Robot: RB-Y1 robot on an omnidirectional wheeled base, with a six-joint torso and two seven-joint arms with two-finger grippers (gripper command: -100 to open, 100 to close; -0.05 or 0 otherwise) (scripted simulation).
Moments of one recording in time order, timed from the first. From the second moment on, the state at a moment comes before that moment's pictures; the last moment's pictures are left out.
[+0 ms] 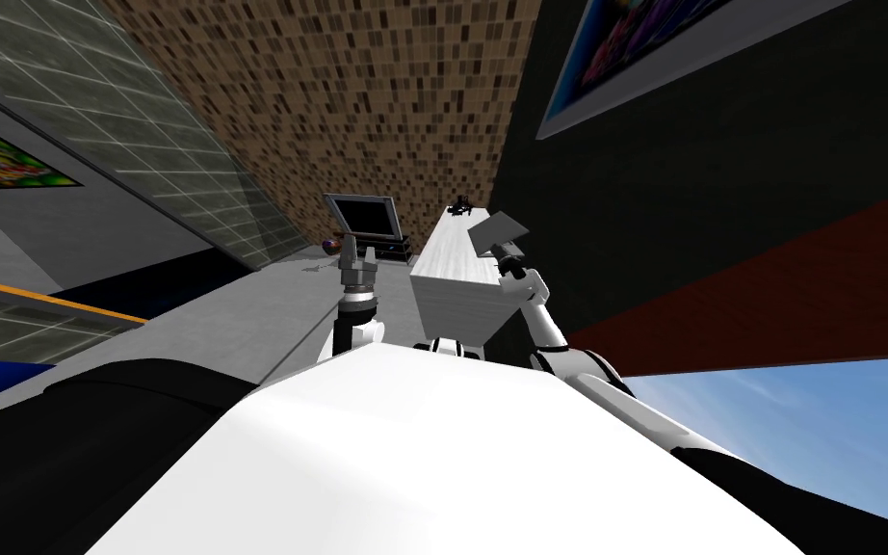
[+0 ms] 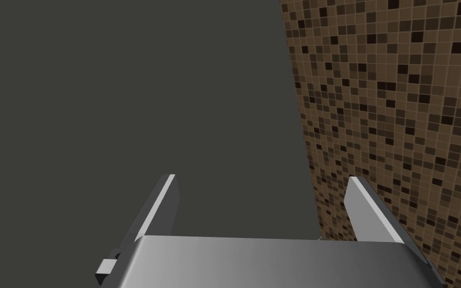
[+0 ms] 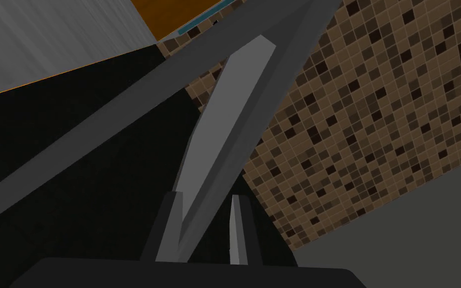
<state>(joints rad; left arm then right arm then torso) 0.47 0.05 0.04 -2.27 0.02 -0.53 -0.10 -0.49 -0.34 0.15 -1.46 0.13 0.36 0.42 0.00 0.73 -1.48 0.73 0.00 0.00</state>
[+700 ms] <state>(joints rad) 0.47 0.05 0.04 -2.27 0.02 -0.53 -0.10 -0.53 -0.34 0.15 -1.52 0.09 0.46 0.42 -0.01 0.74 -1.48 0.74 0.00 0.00</state>
